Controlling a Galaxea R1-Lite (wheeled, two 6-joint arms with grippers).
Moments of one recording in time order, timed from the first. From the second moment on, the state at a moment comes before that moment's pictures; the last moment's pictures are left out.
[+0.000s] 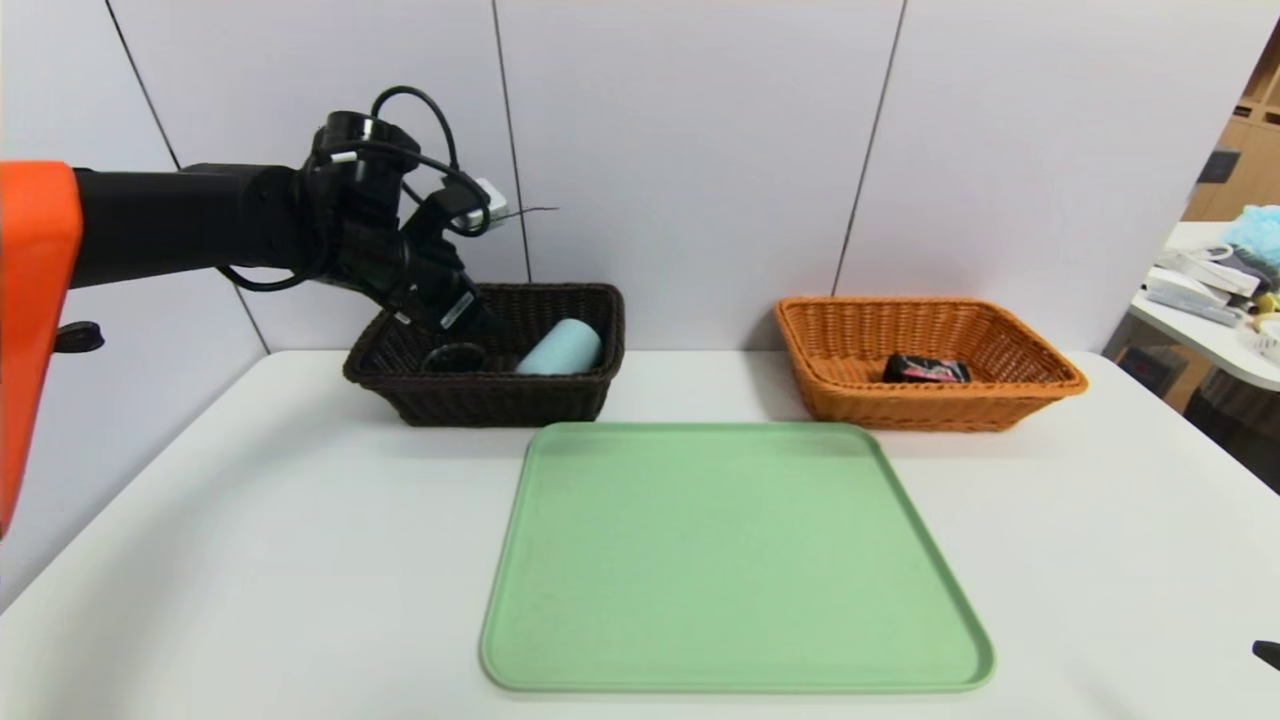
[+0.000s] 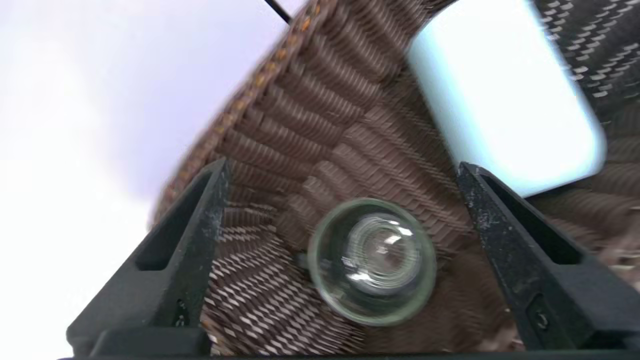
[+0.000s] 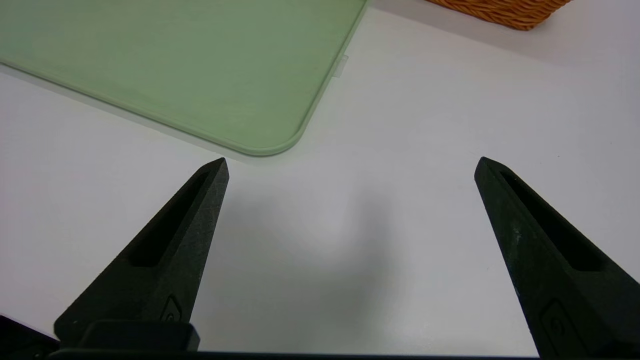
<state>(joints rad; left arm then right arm) -0.21 2.09 -1.89 0.34 -0.14 0.64 0.23 0.57 -0.14 -0.11 0.05 -0.15</state>
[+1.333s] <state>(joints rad) -0.27 1.50 -0.76 -0.26 -0.05 0.28 0.23 0.67 -0.17 -0.13 0.05 -0.15</state>
